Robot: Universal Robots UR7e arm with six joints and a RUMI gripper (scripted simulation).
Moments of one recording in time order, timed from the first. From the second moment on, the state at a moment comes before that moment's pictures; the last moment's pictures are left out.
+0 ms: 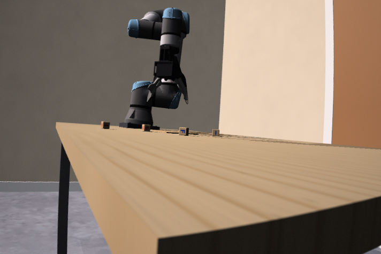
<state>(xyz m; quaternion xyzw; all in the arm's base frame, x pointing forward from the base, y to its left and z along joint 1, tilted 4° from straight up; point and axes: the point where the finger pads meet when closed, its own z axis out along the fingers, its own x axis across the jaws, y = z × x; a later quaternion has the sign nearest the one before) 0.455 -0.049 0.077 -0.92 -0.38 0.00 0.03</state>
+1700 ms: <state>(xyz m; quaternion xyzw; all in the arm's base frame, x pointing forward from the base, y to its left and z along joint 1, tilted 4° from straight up) 0.506 0.034 0.079 -0.65 -0.76 -0.02 0.03</state>
